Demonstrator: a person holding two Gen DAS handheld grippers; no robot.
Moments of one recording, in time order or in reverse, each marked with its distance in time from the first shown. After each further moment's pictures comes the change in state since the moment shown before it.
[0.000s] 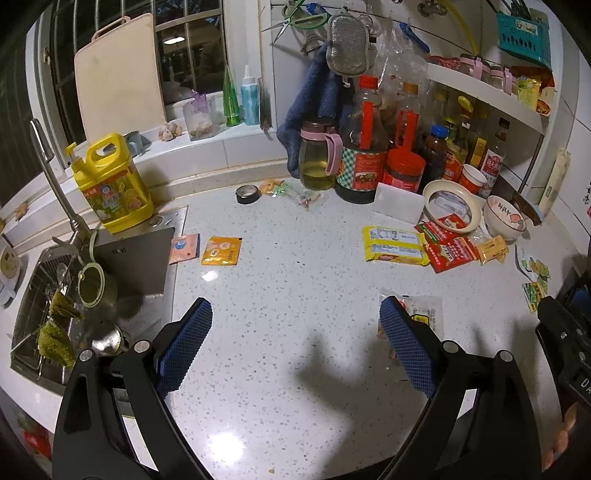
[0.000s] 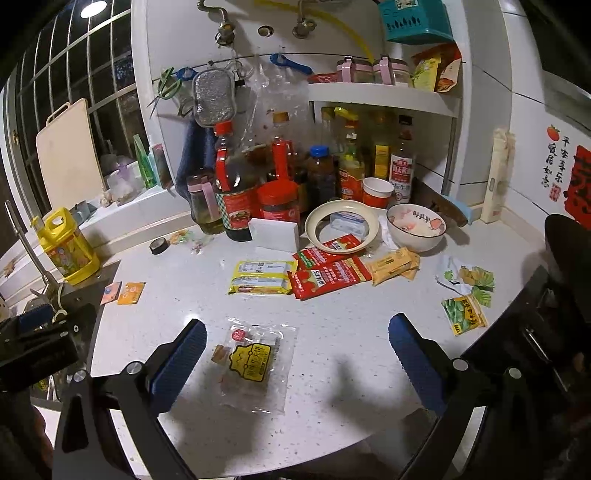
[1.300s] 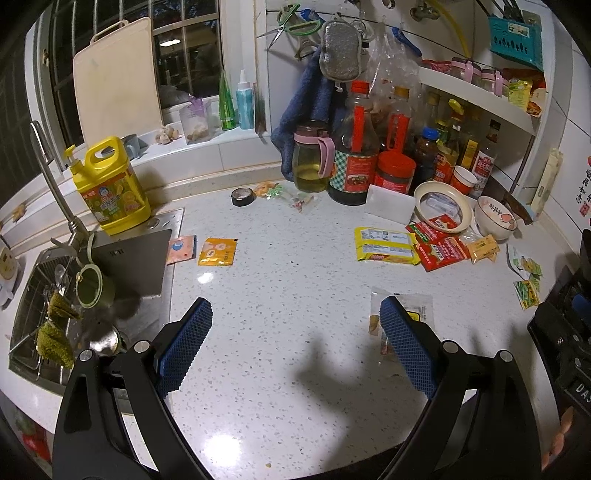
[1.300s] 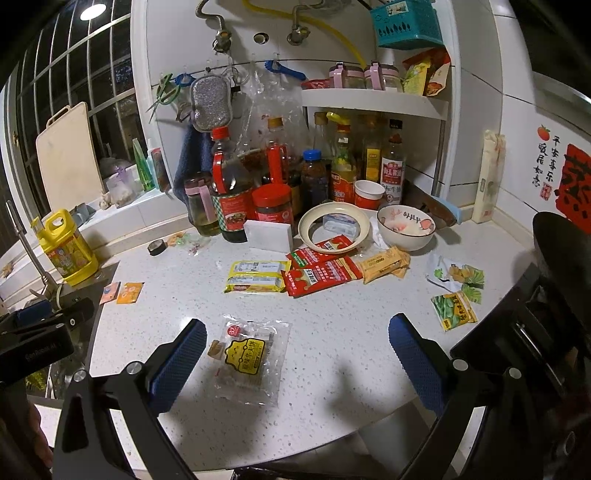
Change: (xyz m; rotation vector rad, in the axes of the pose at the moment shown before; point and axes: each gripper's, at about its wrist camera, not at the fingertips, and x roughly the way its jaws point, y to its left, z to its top) left arm -0.009 -0.006 -0.001 -0.003 -0.006 -0.011; right arm -0.018 -0.002 -0.006 0.004 -0.019 -0.024
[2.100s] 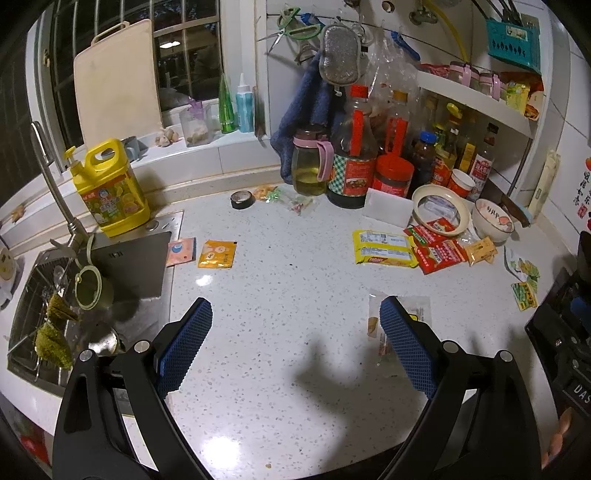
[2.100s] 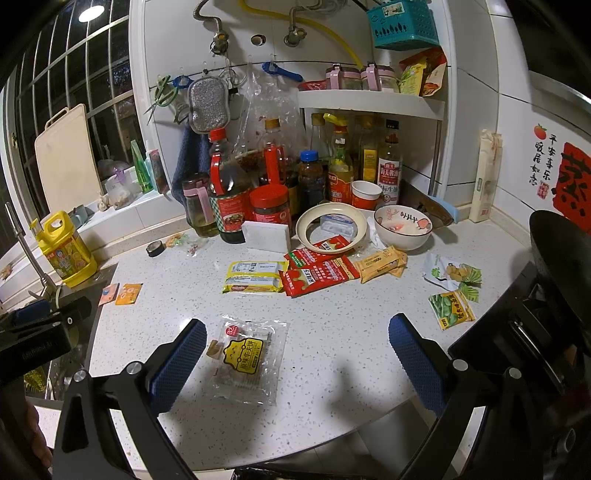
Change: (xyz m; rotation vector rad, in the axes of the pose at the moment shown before) left arm -0.003 0.004 0.001 -0.004 -0.016 -0.017; right arm -0.002 -0.002 -0.002 0.001 -0.002 0.002
